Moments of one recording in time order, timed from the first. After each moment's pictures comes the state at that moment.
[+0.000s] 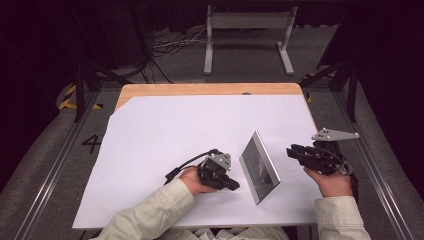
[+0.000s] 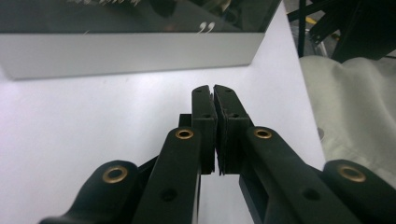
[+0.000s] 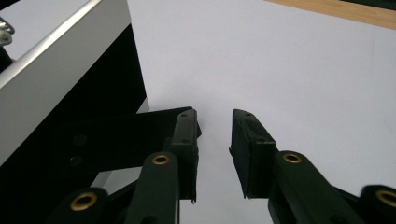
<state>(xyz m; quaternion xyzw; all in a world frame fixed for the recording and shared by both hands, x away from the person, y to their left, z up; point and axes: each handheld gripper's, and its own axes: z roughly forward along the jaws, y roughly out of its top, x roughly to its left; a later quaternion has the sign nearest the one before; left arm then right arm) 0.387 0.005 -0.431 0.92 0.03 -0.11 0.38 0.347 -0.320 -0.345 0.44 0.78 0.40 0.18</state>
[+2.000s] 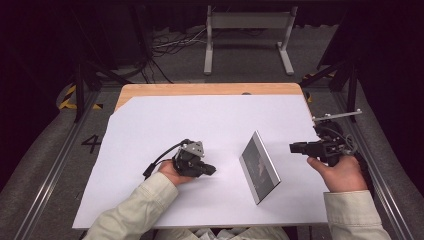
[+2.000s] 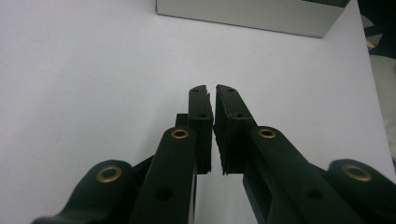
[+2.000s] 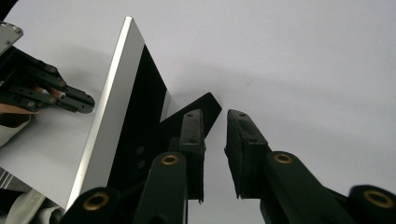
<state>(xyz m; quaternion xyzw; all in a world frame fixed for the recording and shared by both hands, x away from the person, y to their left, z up) 0.410 0.069 -0.431 0.91 0.12 -0.05 0.40 0.351 -0.301 -0.284 0.56 0.76 0.32 0.09</state>
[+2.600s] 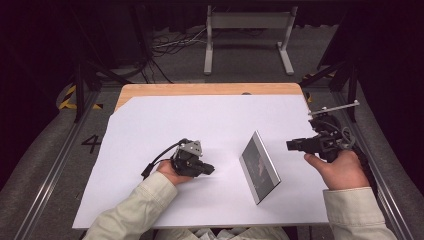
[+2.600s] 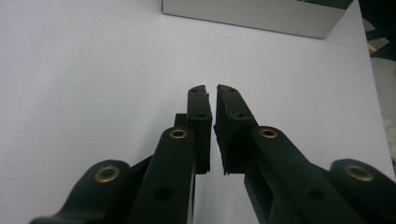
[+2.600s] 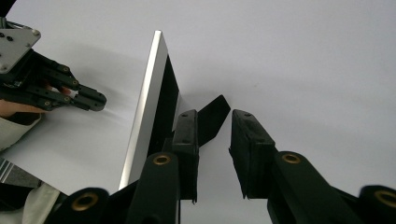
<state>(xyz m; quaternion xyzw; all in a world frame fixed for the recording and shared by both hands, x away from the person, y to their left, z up) 0.410 0.074 -0.430 0.91 0.13 -0.04 0.40 0.347 -0.281 -0.257 0.56 0.77 0.29 0.09</state>
